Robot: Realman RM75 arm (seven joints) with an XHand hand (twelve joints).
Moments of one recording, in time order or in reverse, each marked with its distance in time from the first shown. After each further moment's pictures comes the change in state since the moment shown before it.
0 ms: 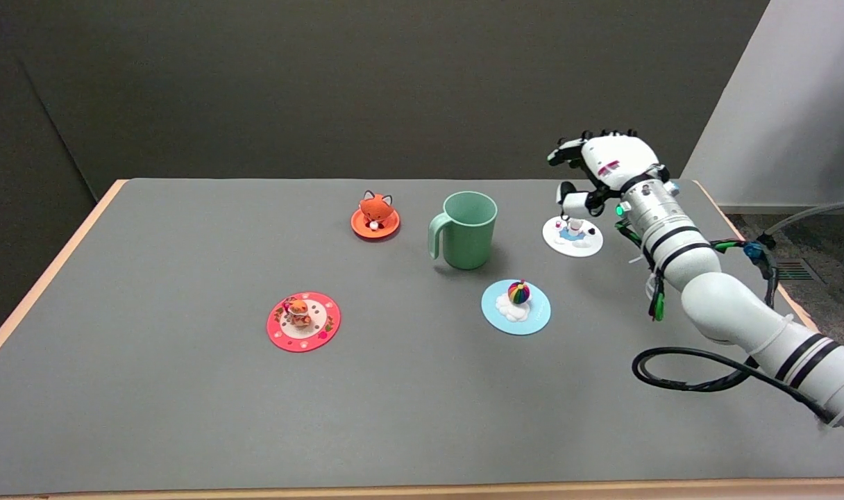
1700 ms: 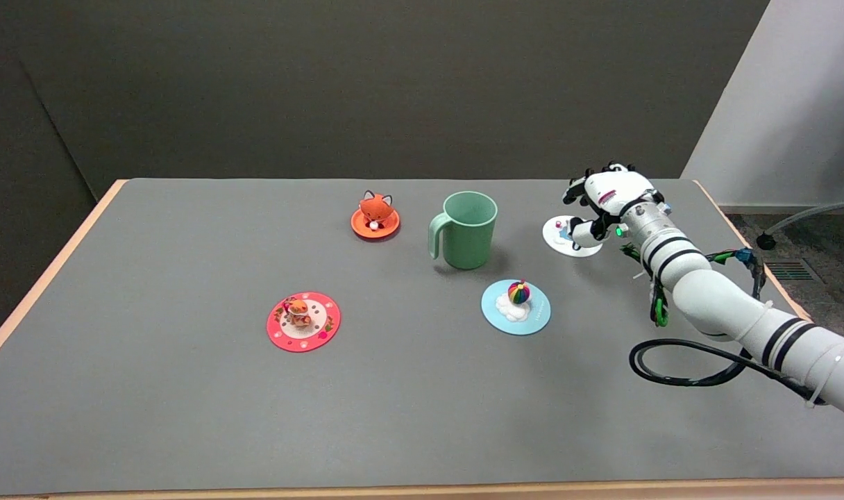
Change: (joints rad) arm 0.150 0.024 -0.208 0.271 0.110 -0.037 -0.010
